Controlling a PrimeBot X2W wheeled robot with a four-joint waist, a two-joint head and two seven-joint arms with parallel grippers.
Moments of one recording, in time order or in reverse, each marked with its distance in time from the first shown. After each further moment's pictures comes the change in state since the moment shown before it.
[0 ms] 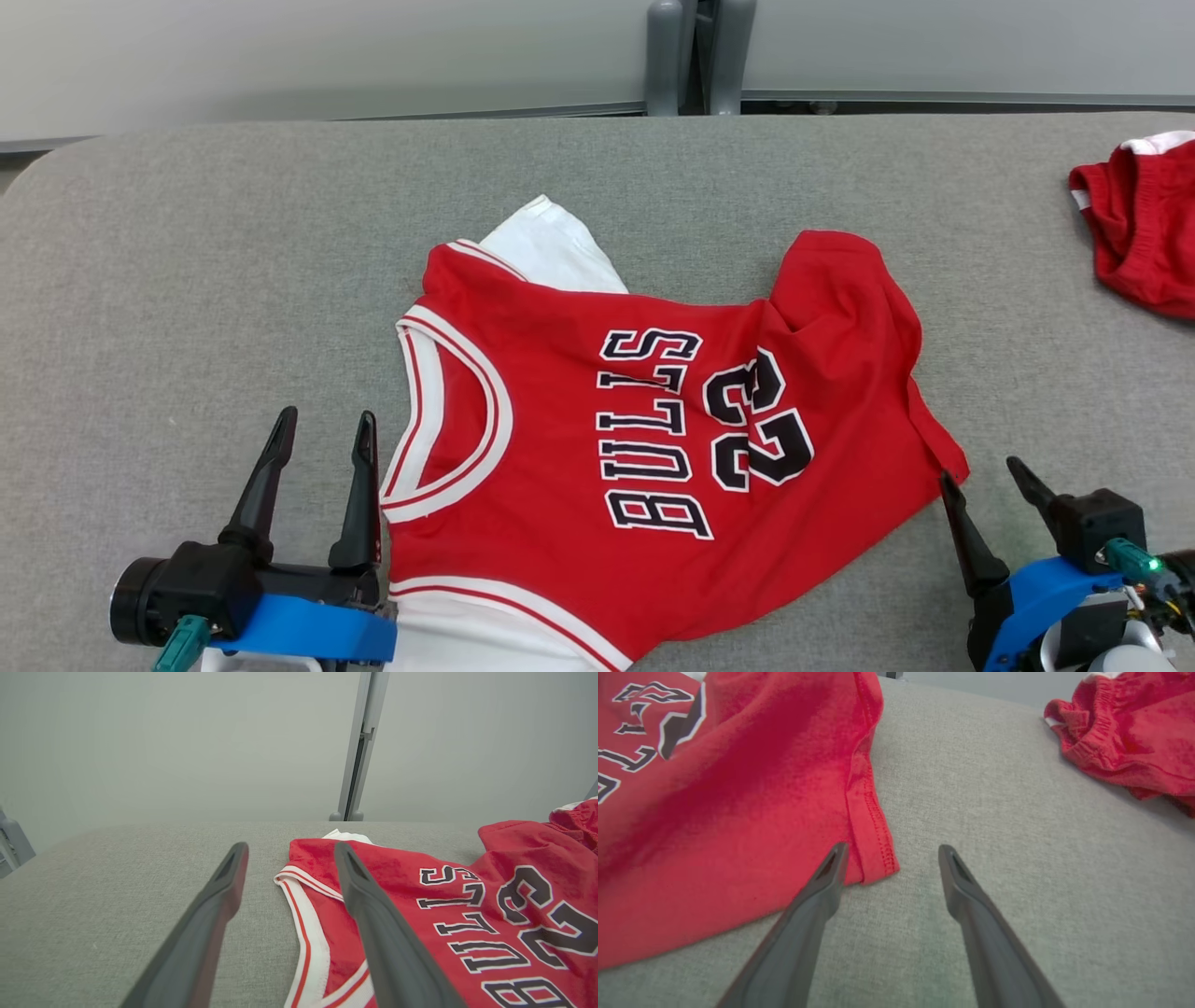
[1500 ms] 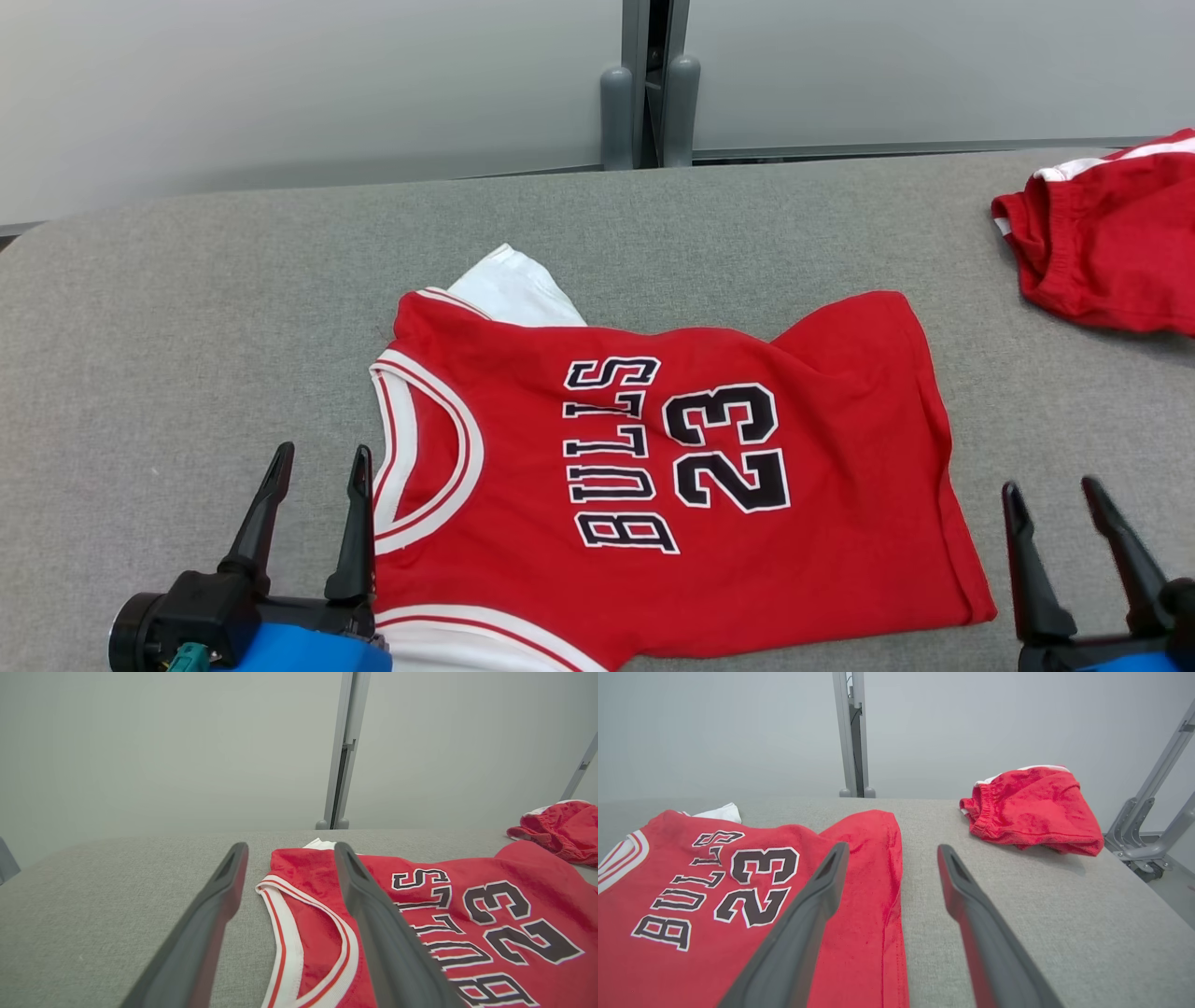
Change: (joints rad) left arm 0.047 0.001 0.012 0.010 0.000 0.000 0.000; right arm 0.296 0.121 -0.123 -0.439 0.027 0.000 -0.010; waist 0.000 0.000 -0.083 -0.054
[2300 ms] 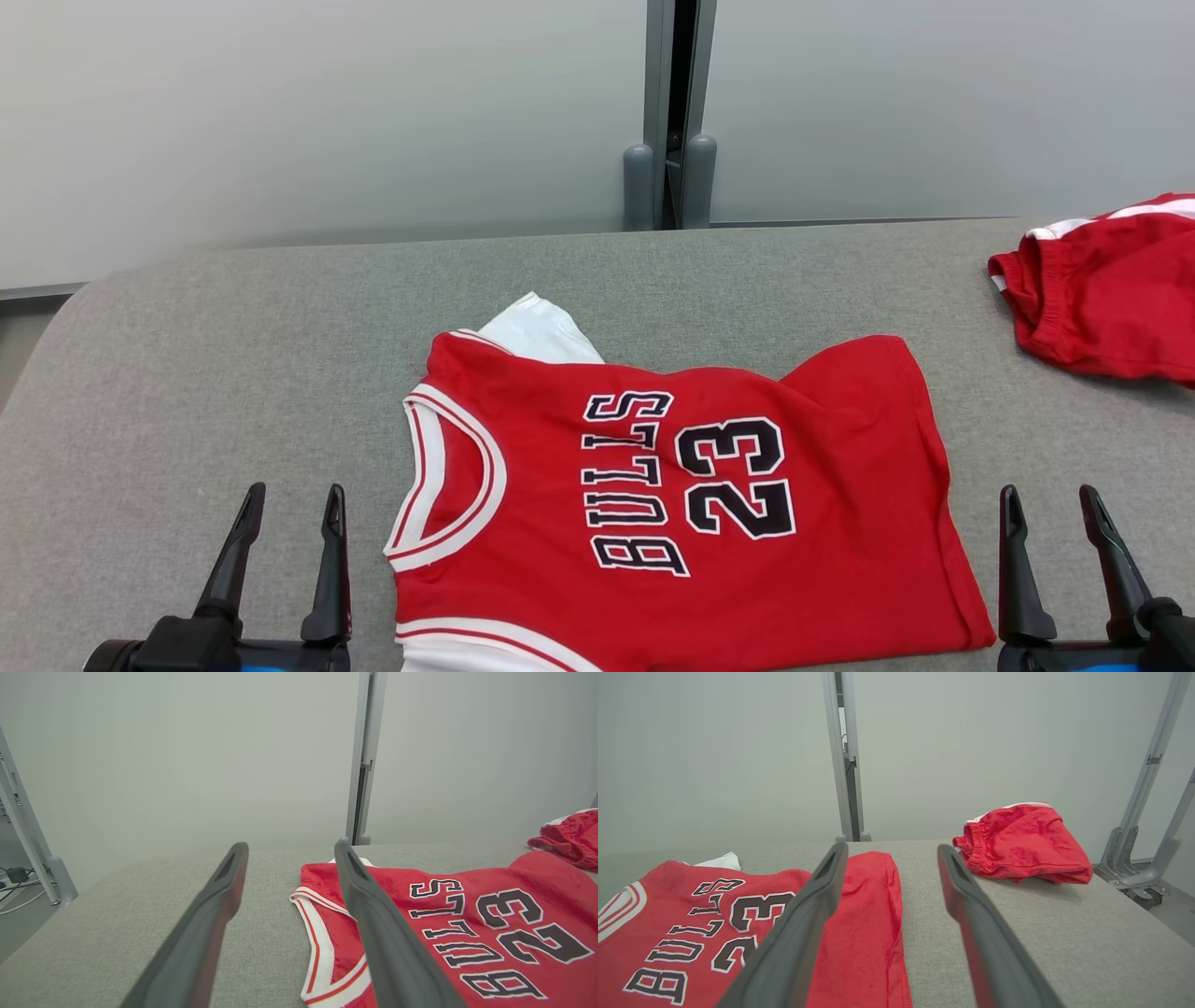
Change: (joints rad) left arm 0.083 0.008 0.039 -0.051 0.038 0.016 0.000; right arm -0.081 0.078 -0.042 0.185 -0.056 0.000 -0.244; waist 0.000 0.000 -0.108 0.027
